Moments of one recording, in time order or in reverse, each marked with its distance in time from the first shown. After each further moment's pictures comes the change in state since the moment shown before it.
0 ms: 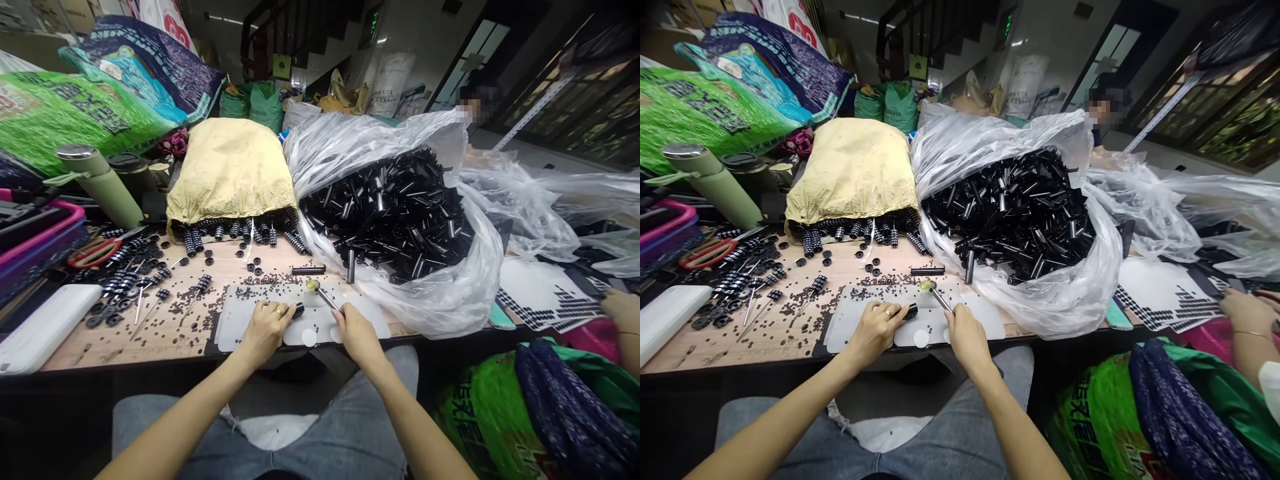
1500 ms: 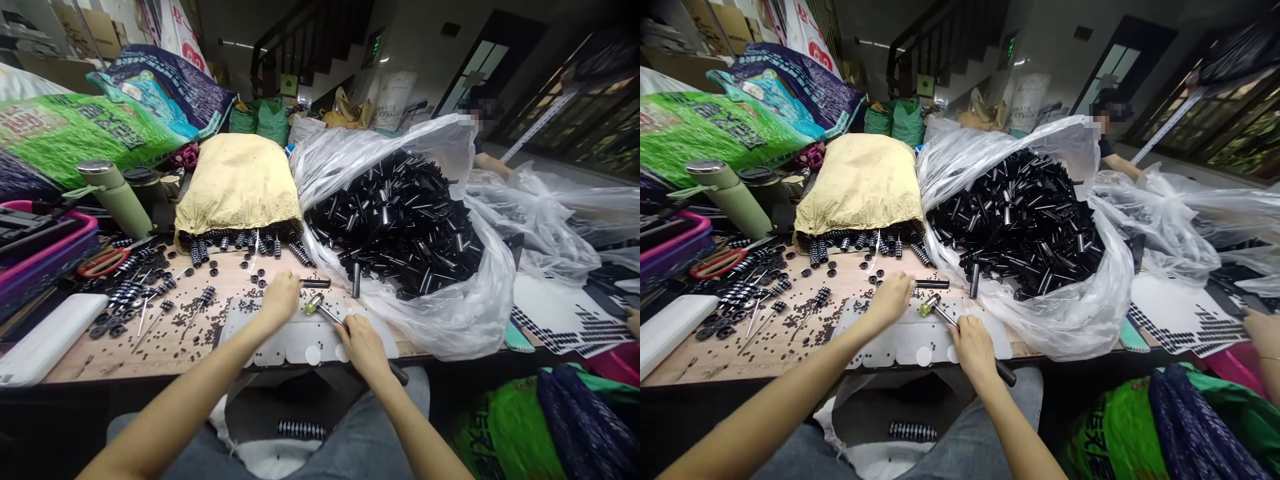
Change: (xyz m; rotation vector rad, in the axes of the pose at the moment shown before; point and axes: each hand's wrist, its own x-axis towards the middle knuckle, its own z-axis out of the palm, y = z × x) left_hand 0.082 -0.016 -0.009 -0.221 -0.029 -0.402; right_hand 0.018 0.012 0.010 -0.175 0.082 -0.119
